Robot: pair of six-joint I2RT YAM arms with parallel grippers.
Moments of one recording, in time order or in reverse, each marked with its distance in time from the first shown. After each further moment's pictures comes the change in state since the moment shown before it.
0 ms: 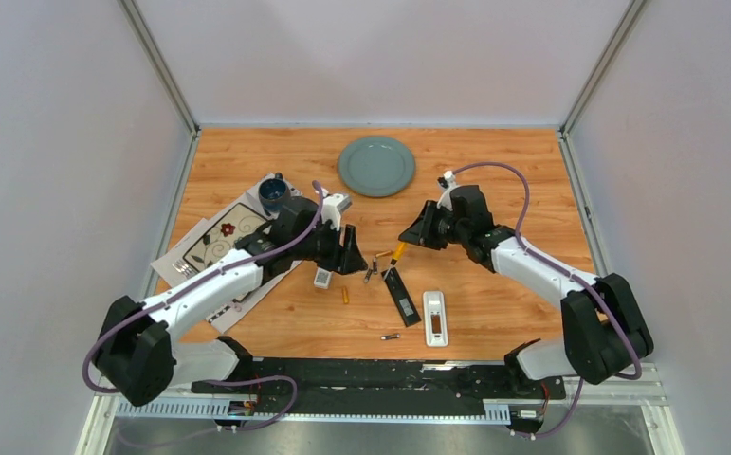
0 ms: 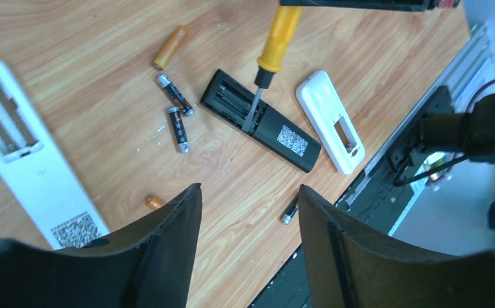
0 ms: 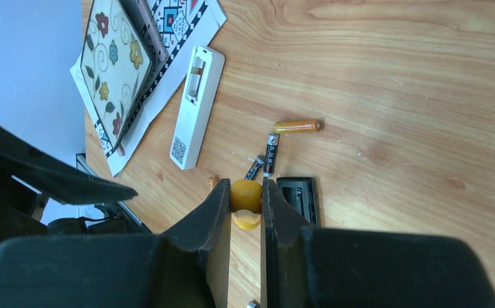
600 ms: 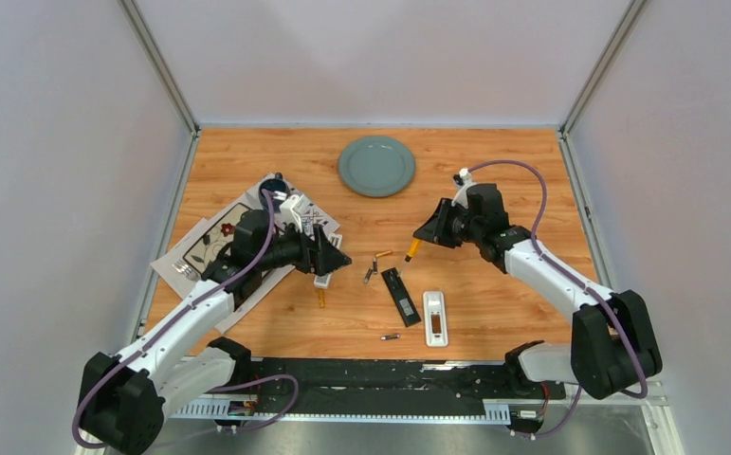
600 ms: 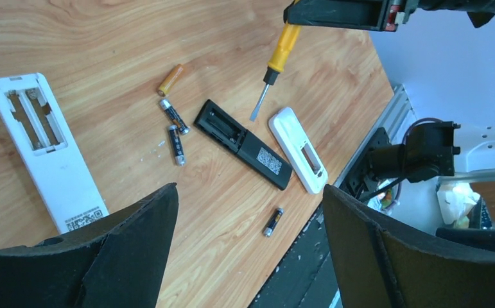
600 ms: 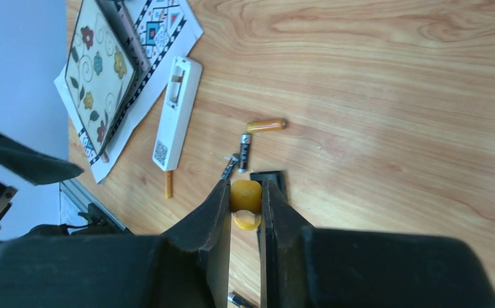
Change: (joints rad) left arm 0.229 -0.287 -0.267 0.255 0.199 -0.131; right arm -0.068 -0.091 -0.006 -0.088 0.006 -0.072
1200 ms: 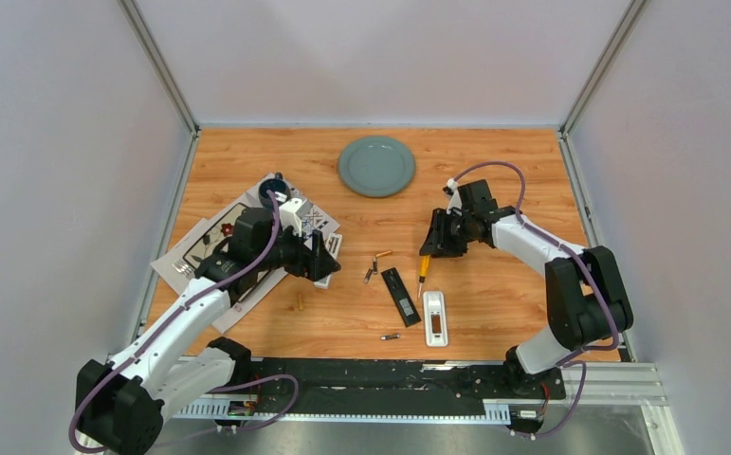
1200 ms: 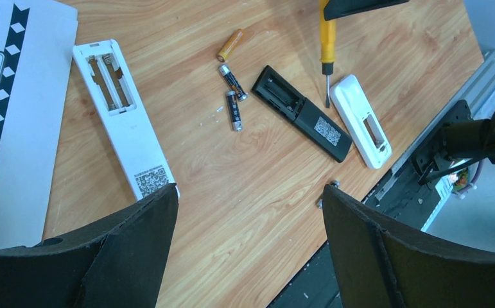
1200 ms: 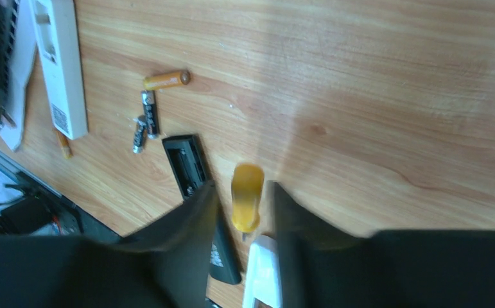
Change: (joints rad) left arm 0.000 -0.030 0.096 -0.307 -0.119 0.234; right arm -0.077 0.250 0.140 -0.290 -0.050 -0.209
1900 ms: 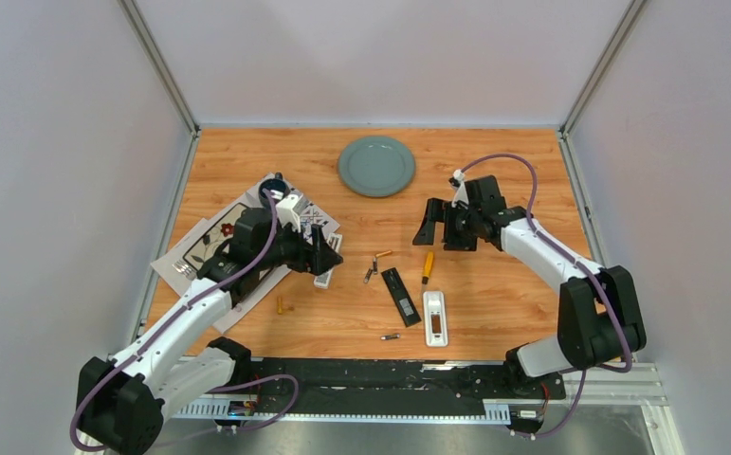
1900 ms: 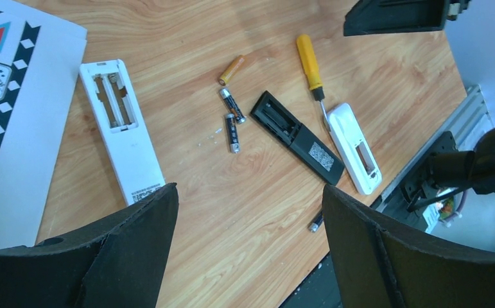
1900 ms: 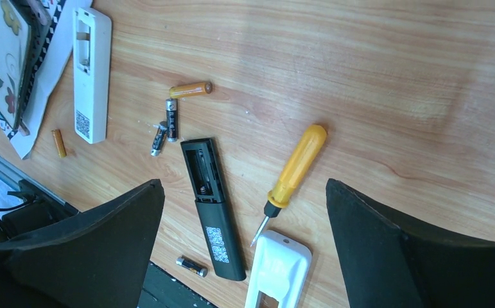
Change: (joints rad) left arm 0.000 0.006 -0.031 0.108 -0.019 -0.090; right arm 0.000 -0.095 0.007 -0.020 0.041 -0.012
